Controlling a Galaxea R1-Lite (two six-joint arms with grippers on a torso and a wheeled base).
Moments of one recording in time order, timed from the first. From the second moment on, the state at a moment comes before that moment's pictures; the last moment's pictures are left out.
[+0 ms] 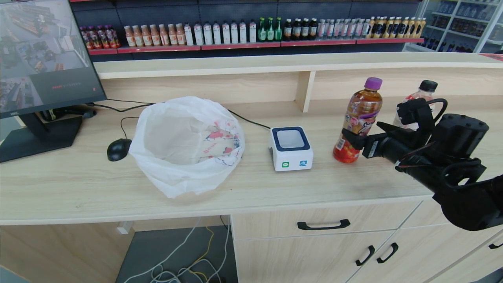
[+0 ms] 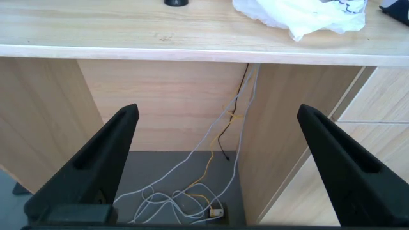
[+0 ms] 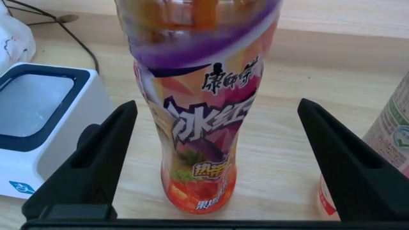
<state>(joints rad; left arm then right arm) 0.00 0.00 0.00 0.00 0.00 0.02 0.15 1.88 -0.76 -1.18 0.08 -0.07</state>
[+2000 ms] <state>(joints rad) 0.00 0.00 0.00 0.00 0.00 0.02 0.13 1.99 -0.92 -1.18 0.07 -0.05</state>
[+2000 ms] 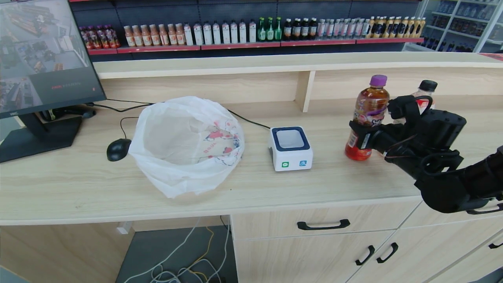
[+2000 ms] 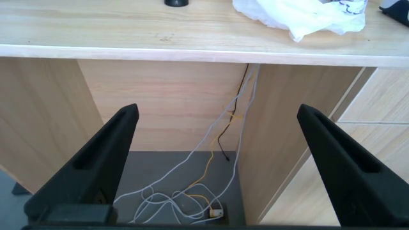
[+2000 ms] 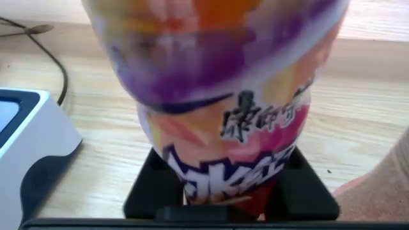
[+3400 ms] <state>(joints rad) 0.00 0.00 0.00 0.00 0.00 0.02 0.11 1.90 -0.91 -1.17 0.08 -0.04</state>
